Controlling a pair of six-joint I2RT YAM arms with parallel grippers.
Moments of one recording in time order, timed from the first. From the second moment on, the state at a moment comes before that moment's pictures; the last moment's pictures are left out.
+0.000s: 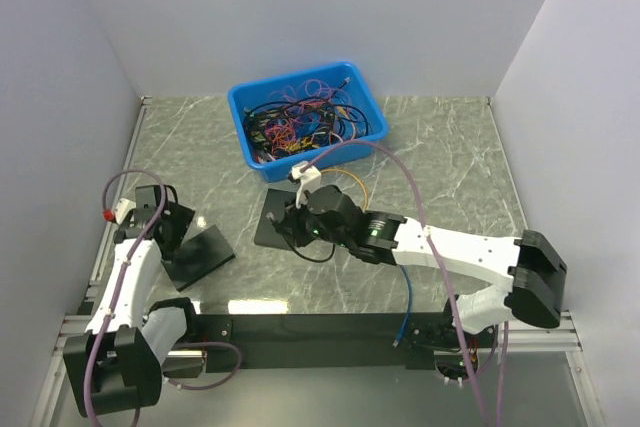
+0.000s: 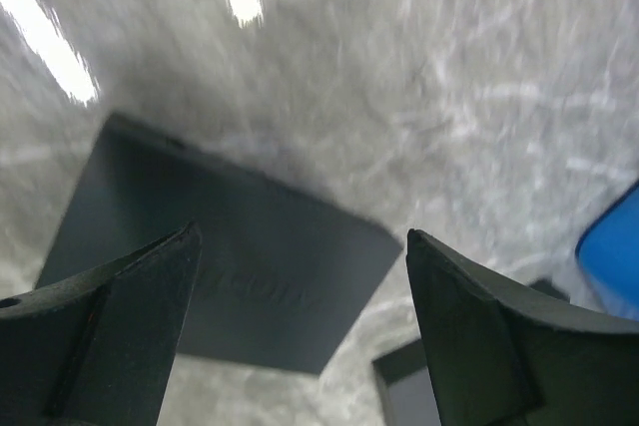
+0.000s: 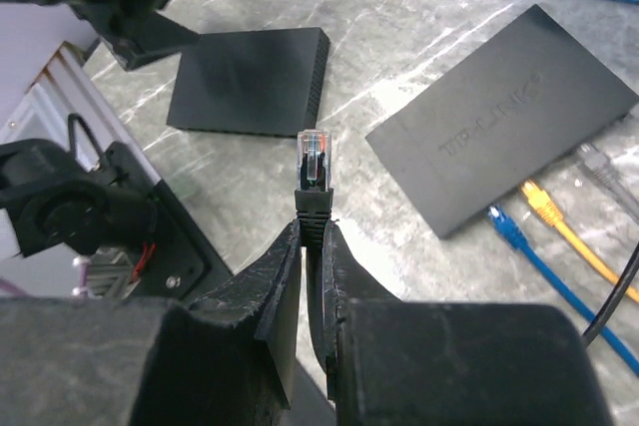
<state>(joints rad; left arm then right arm) 0.16 0.95 0.60 -0.66 -0.22 -1.05 1.13 1.41 1.03 -0.08 0.12 0.49</state>
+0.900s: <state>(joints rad) 0.44 1.00 0.65 -0.87 -0.07 -1.01 0.91 1.46 0.91 -0.08 -0.29 0.60</state>
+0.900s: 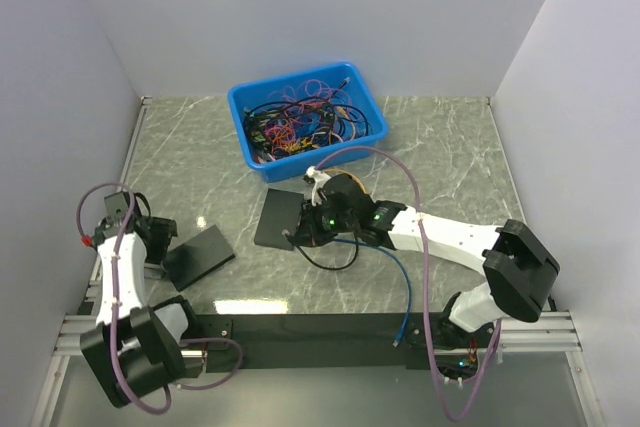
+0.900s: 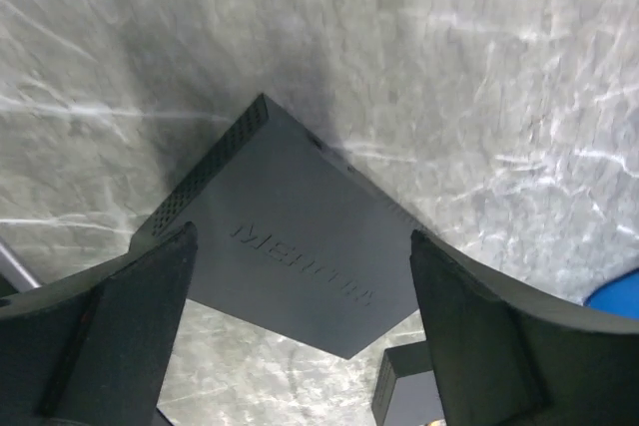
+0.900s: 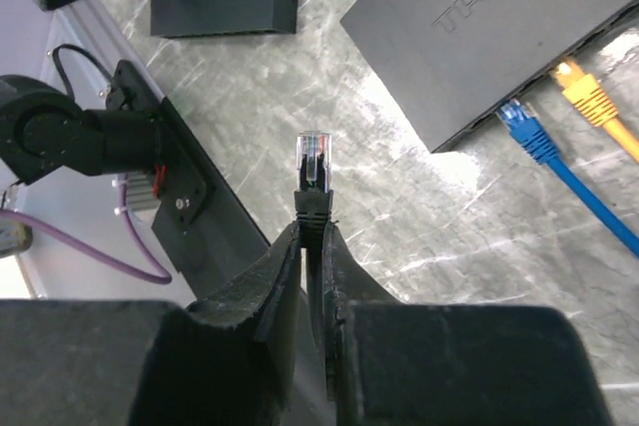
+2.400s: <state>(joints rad) 0.77 0.81 0.55 -0.63 0.13 -1.01 0.99 1.66 1.10 -0.15 -0.20 0.54</state>
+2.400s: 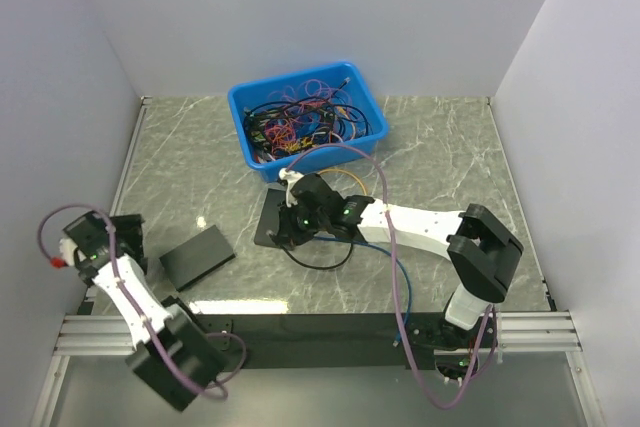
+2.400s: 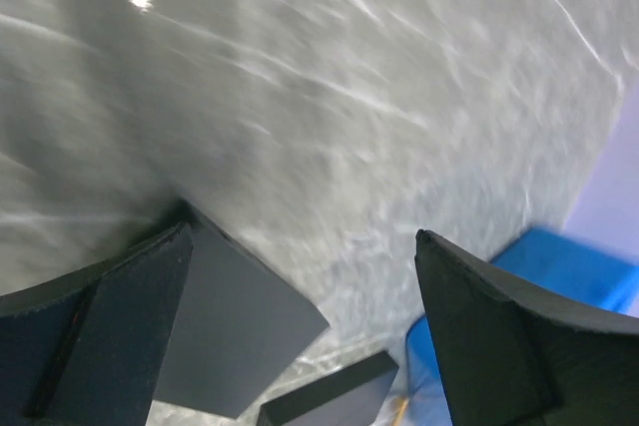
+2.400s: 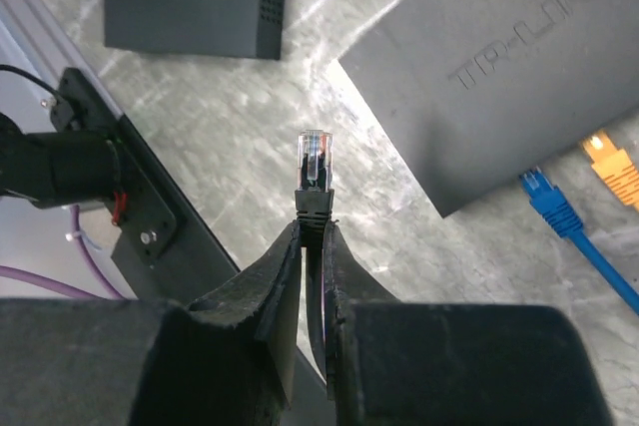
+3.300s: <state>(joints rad) 0.87 0.78 0.38 -0.53 0.28 -1.02 0.99 1.68 1.02 -0.13 -0.23 0.54</state>
